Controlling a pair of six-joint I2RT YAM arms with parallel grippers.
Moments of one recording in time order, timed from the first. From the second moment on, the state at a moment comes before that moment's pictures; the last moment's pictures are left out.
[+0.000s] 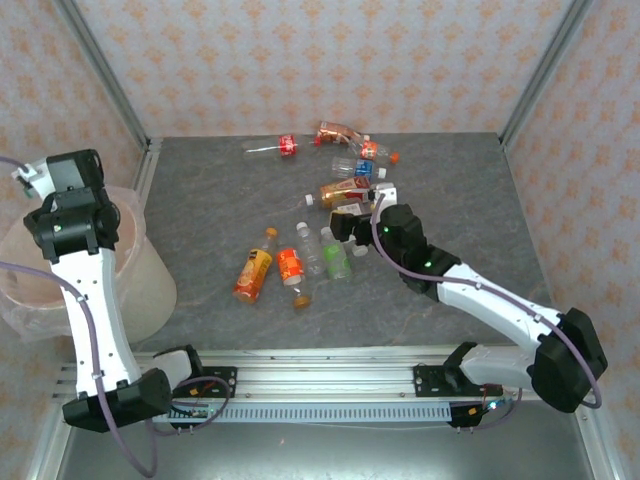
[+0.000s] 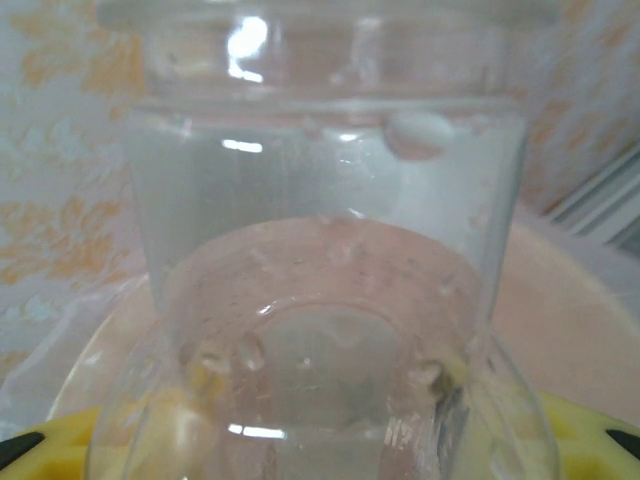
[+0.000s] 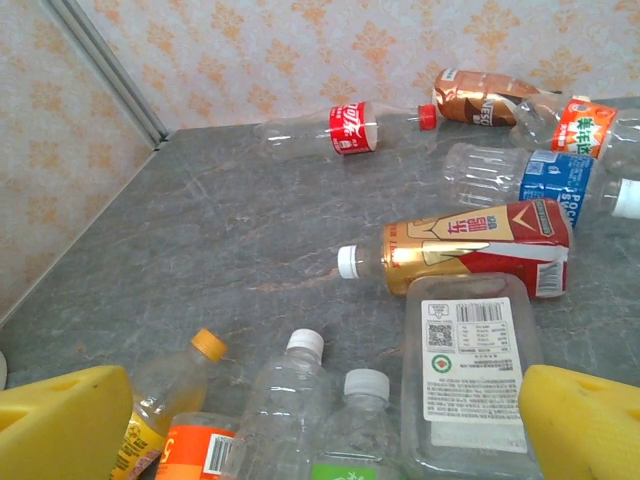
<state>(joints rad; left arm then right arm) 0.39 1.12 1.53 -1.15 -0.70 -0.22 0.70 1.19 0.80 0.04 0.16 0.39</state>
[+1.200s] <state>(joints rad) 0.82 1.14 1.30 -1.13 -0.52 -0.36 0.70 1.24 0.87 -0.02 0.11 0.38</state>
